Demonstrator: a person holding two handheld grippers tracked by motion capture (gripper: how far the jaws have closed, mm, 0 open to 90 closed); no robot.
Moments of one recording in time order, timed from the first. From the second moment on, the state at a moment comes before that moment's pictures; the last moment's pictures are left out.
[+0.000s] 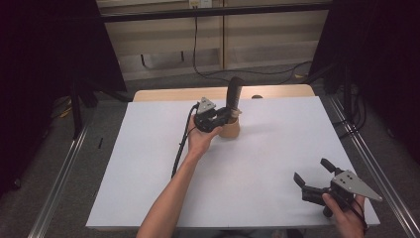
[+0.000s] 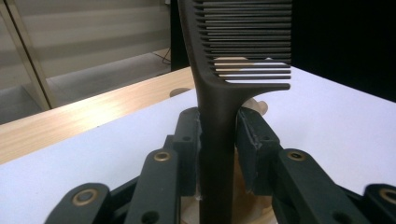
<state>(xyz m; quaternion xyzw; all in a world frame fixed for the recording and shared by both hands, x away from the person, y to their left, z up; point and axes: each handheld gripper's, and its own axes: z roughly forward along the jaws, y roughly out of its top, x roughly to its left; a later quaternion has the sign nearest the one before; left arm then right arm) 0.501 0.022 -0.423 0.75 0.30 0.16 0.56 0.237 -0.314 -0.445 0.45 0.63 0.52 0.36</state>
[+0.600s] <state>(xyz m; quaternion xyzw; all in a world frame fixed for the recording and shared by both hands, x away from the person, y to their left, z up) 0.494 0.029 -0.417 0.74 0.31 0.19 0.56 0.237 -0.313 -0.445 0.45 0.63 0.52 0.36</state>
